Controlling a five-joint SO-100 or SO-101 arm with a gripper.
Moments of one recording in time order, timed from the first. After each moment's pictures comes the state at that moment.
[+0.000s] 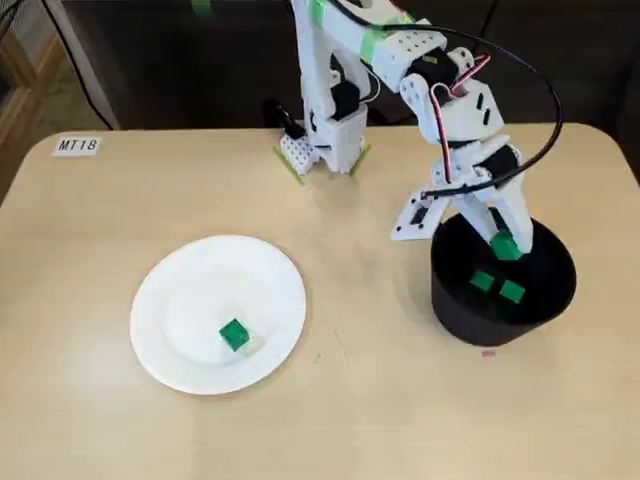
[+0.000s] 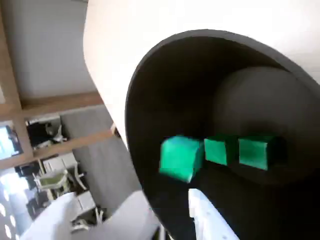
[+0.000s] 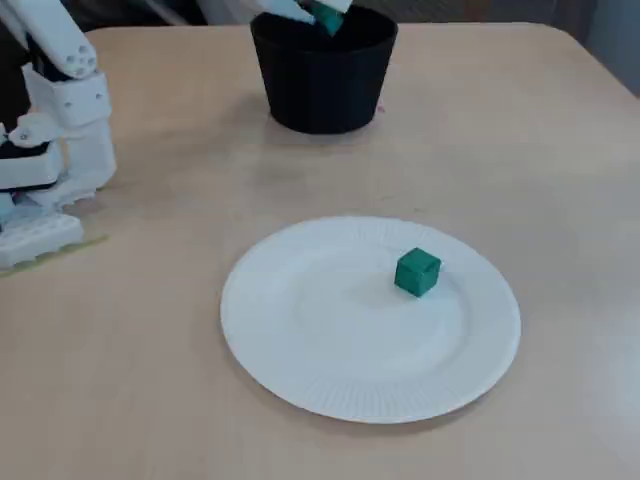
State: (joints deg) arm -38.9 115.4 120.9 34.5 -6.9
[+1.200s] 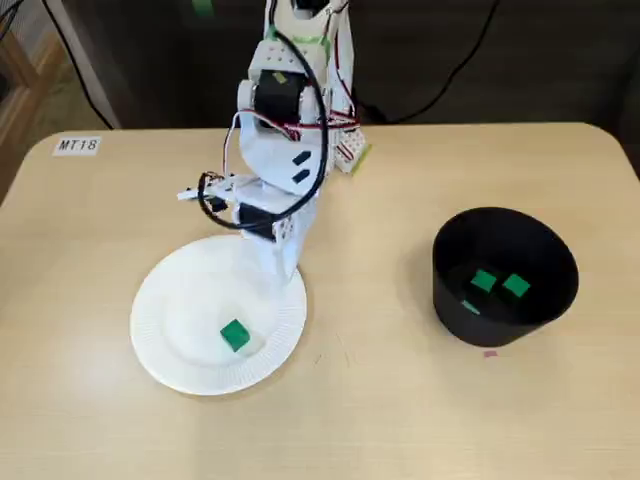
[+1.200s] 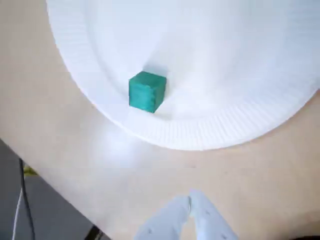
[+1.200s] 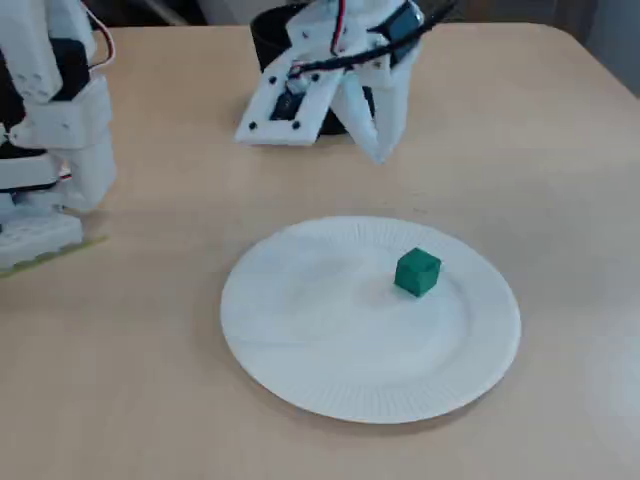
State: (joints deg) arm 12.3 92.5 89.2 72.1 23.1
